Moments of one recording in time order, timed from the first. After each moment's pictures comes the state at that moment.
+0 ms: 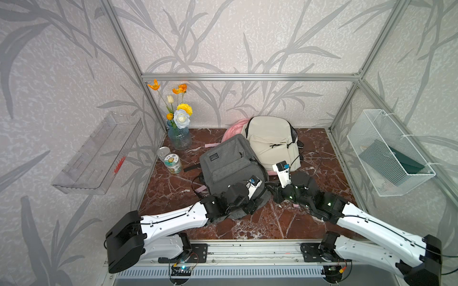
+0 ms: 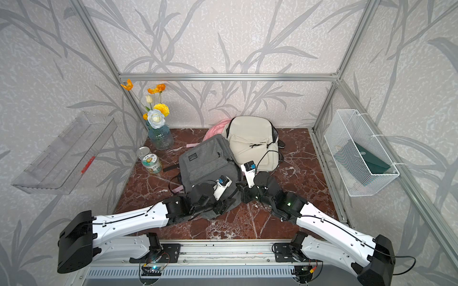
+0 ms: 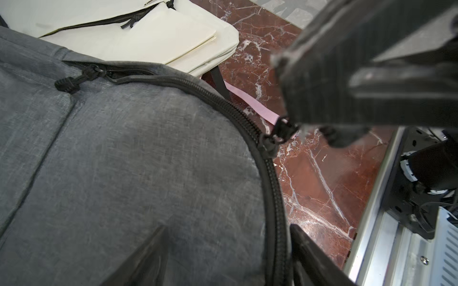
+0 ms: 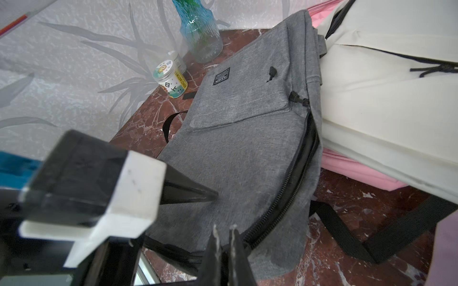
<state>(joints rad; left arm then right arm) -1.04 1.23 0.71 -0.08 -0.12 -0.20 0.88 0.94 0.76 -0.31 0.01 0.44</state>
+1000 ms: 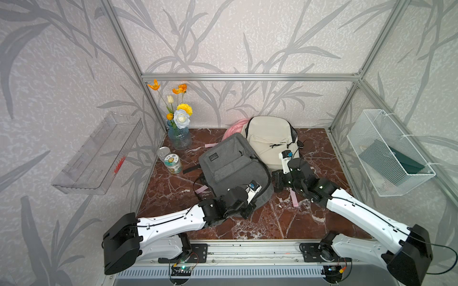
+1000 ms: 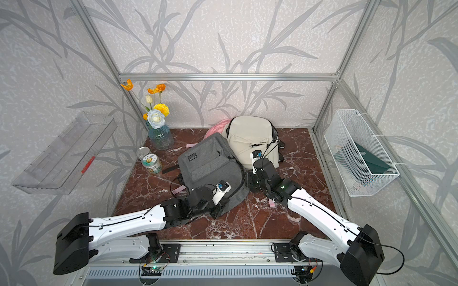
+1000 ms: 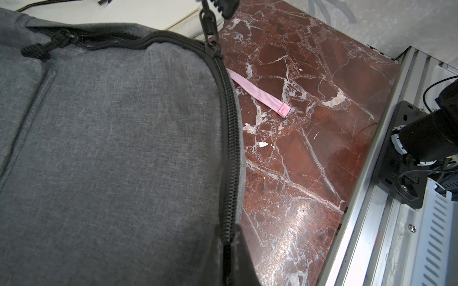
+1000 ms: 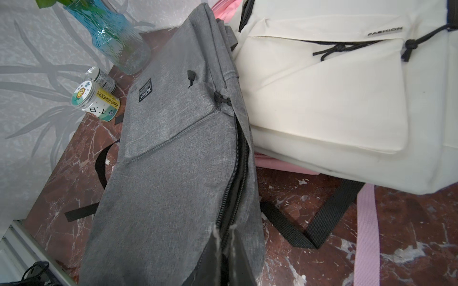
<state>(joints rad) -1.07 1.17 0.66 -0.15 -0.09 -0.19 0.68 1.12 0.87 -0.39 0.06 0.50</state>
